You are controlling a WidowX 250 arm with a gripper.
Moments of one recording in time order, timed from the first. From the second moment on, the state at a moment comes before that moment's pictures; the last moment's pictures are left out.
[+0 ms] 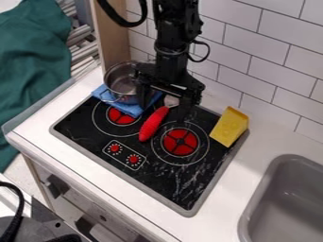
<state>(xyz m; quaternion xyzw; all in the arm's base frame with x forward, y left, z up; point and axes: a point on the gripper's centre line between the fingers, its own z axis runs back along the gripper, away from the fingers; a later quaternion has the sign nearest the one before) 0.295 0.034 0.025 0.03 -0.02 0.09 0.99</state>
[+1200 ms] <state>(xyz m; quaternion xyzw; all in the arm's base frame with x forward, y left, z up) 0.367 -0.051 -0.002 0.00 -0.02 -0.01 1.00</state>
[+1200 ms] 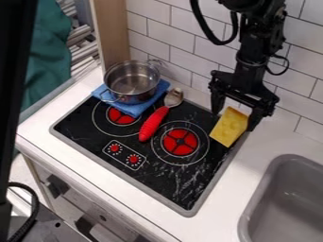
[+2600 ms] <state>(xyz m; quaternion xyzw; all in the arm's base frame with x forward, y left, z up) 0.367 -0.007 -0.010 0.03 -0.03 0.04 1.00</state>
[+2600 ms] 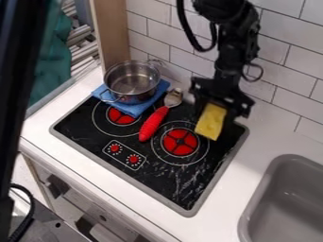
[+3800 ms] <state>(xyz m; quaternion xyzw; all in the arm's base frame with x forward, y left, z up) 0.377 0.175 0.013 0.03 -0.04 0.18 0.98</state>
